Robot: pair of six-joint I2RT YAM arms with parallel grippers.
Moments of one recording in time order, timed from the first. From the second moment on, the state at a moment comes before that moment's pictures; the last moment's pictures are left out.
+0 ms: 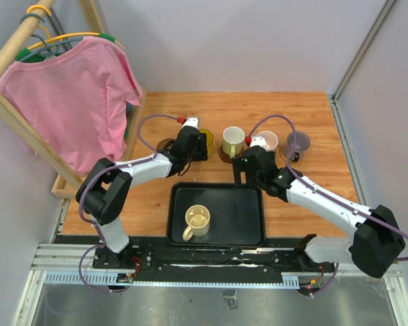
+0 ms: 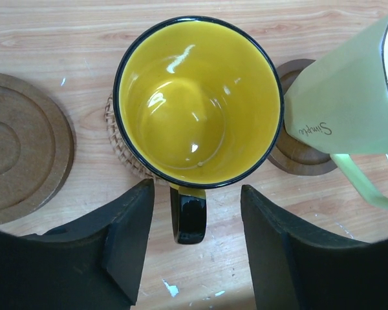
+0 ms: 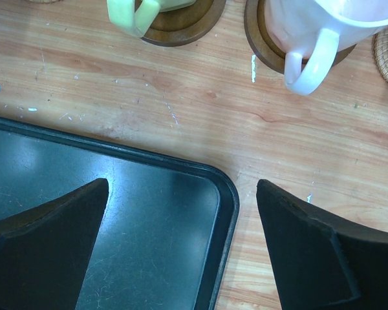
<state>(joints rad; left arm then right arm) -0.62 1.74 1.03 0.10 -0.26 -0.44 0.73 1.24 0.84 -0.42 0.37 0.37</state>
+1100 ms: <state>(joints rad) -0.75 0.69 0.61 -0.33 -0.09 -0.50 0.40 1.04 0.78 -0.47 0.43 0.39</state>
